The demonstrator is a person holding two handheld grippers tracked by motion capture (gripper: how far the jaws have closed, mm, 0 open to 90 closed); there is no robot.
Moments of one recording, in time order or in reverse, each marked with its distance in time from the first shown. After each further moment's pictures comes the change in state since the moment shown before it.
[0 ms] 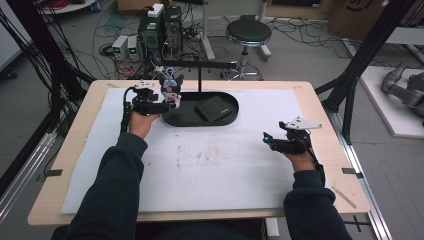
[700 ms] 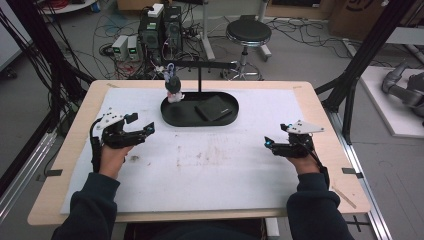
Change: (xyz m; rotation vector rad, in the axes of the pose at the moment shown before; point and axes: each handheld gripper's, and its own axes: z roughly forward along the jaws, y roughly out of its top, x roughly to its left) left arm -0.010 -0.067 -0.097 -0.221 -0.064 0.057; right arm 0.001 -0.006 -0.011 0.002 0.019 -0.060
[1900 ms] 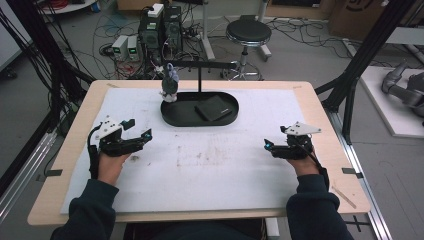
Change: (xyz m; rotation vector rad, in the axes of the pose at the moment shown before) left arm -0.002 -0.014 -0.009 0.014 0.048 0.031; right arm 0.003 -0.002 0.001 0.046 -0.016 -0.014
